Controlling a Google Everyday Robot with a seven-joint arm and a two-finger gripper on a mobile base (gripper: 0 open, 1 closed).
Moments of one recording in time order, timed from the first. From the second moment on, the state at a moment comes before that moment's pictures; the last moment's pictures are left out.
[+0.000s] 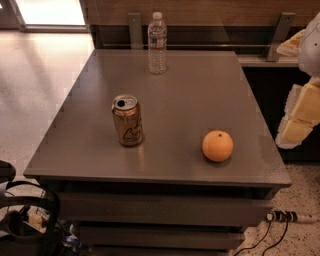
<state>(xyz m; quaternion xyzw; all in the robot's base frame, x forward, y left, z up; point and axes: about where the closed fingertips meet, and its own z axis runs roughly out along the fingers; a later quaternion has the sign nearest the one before) 0.438 -0.212 0.992 -0.60 0.78 -0.05 0.18</state>
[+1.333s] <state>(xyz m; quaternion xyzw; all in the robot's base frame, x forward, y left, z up) 0.437 -0.196 0.942 -0.61 0.73 0.07 0.29</state>
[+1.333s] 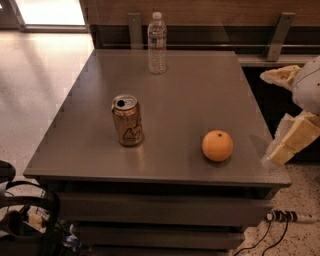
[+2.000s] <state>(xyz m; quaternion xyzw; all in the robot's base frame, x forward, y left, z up) 0.464 -0.192 0.880 -0.59 0.71 0.19 0.33</state>
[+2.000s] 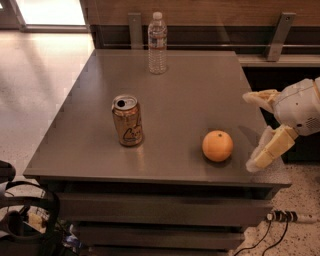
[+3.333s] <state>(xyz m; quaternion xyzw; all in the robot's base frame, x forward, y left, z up) 0.460 -0.161 0.862 -0.56 0.69 0.25 0.38</state>
